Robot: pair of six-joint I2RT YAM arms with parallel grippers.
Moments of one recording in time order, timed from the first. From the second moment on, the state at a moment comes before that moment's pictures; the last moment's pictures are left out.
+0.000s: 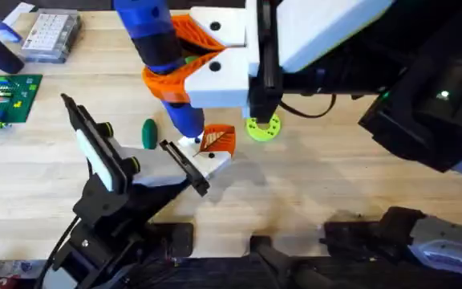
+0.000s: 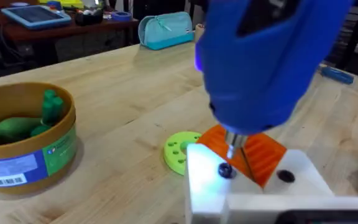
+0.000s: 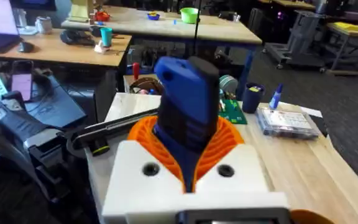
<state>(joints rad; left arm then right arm) -0.60 0.01 0.01 -0.06 0.24 -0.10 0.80 1.19 0.91 0.34 -0.72 -0.08</state>
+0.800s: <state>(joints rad) -0.60 0.01 0.01 -0.06 0.24 -0.10 0.80 1.22 0.91 0.34 -0.72 -0.07</state>
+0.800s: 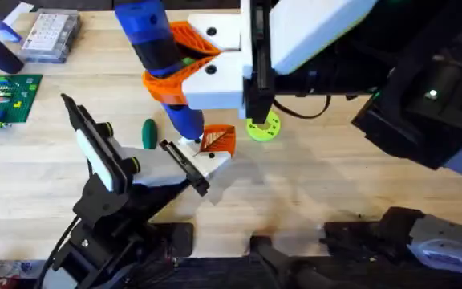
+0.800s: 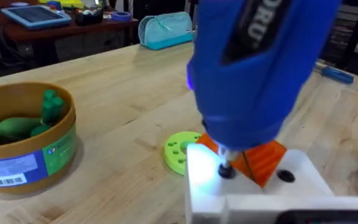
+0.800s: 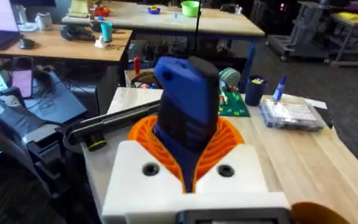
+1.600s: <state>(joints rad) -0.60 0.01 0.01 -0.06 0.24 -0.10 0.80 1.22 0.91 0.32 -0.72 -0.07</state>
